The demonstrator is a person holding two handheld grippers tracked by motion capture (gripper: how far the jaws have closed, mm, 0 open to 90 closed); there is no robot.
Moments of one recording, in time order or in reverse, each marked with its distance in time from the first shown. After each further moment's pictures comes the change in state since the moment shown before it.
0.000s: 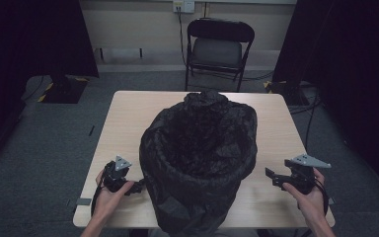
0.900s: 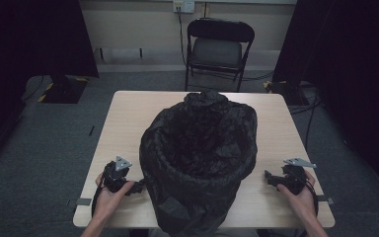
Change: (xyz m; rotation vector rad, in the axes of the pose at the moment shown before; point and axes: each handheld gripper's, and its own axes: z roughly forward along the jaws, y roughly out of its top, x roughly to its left) left arm -0.001 0.000 0.000 -0.001 0.002 -0.003; right arm -0.015 -0.032 0.045 0.140 -0.184 0.079
